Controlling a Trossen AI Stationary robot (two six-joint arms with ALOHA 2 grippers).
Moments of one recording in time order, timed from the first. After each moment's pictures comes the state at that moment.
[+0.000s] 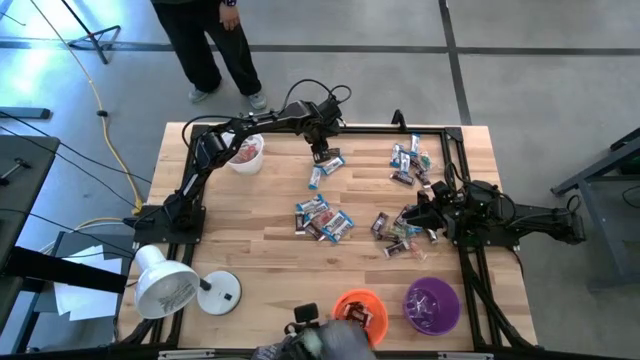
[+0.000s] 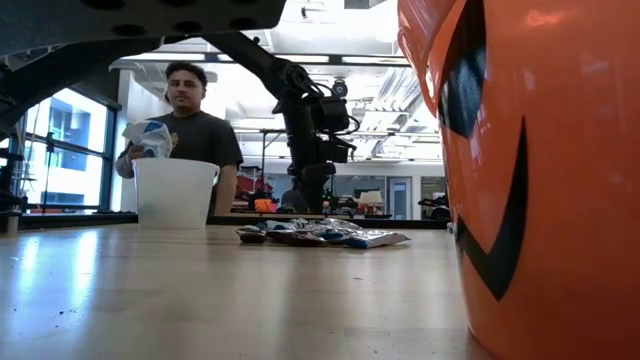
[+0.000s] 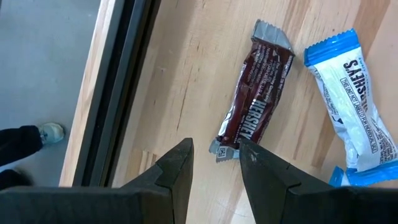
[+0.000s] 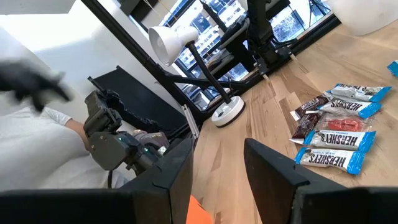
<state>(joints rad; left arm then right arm) 0.57 2.32 1.95 -0.87 -0.09 0.31 -0.16 0.03 0.01 0.07 -0.40 0.73</state>
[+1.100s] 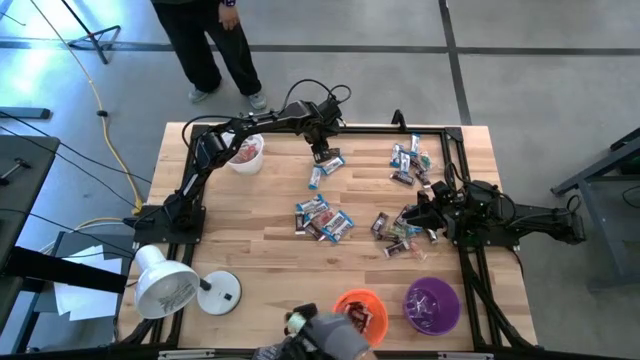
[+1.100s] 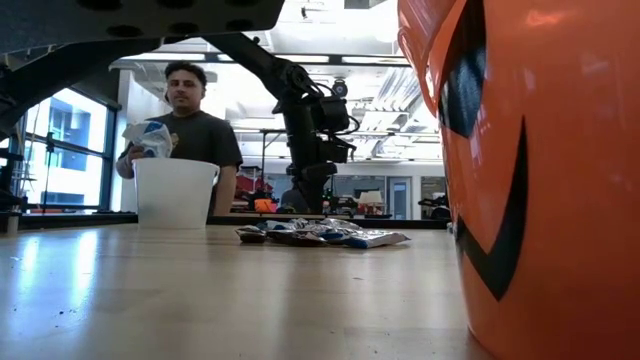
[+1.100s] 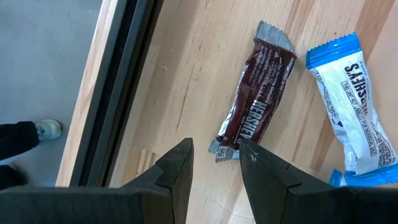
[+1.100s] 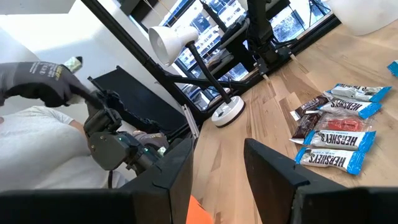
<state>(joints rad) 0.57 2.32 1.95 -0.87 -0.09 0.29 -0.16 0.03 0.01 0.07 -0.40 0.73</state>
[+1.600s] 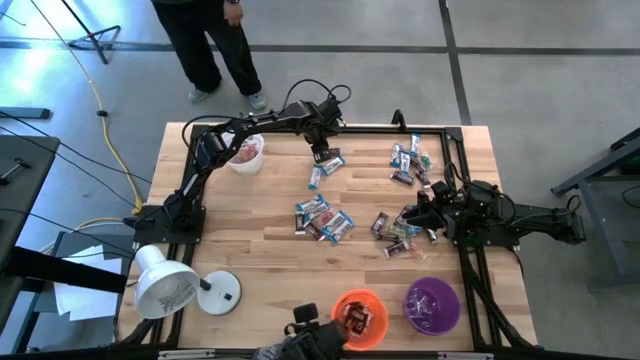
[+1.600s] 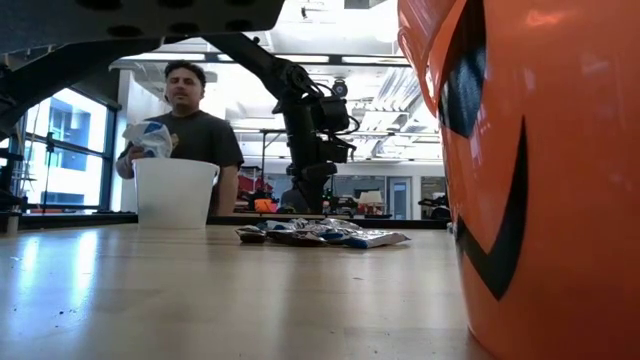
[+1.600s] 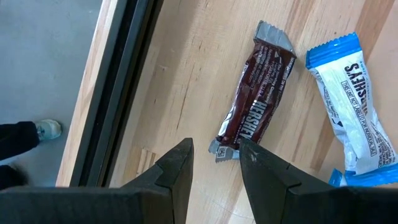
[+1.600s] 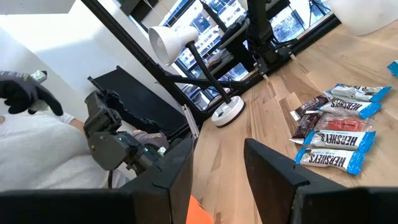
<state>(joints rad) 0.57 2.32 1.95 -0.87 -0.09 0.29 -0.16 0.03 0.01 0.07 -0.39 0.73</state>
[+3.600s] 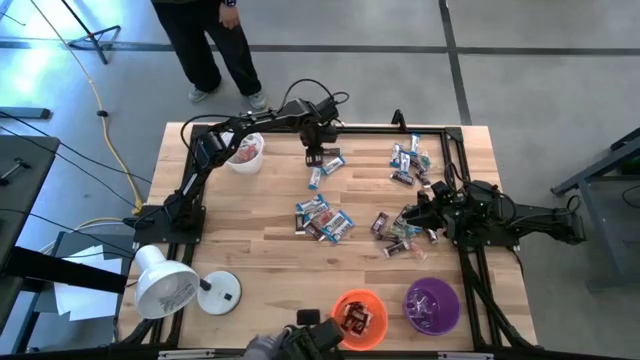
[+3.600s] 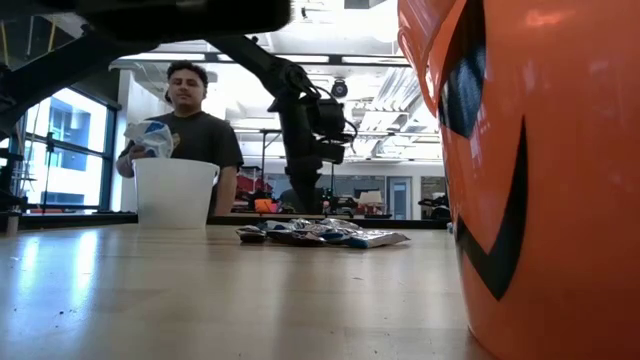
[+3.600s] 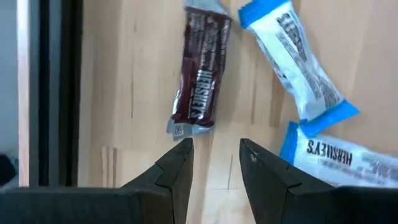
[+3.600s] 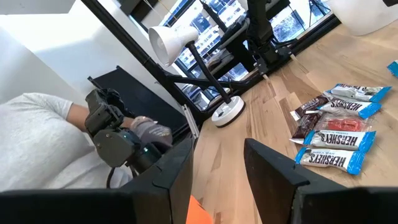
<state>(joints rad) 0.58 2.32 1.95 -0.97 0.04 0.49 -0.16 0.03 0.01 0.07 -0.40 0.73</state>
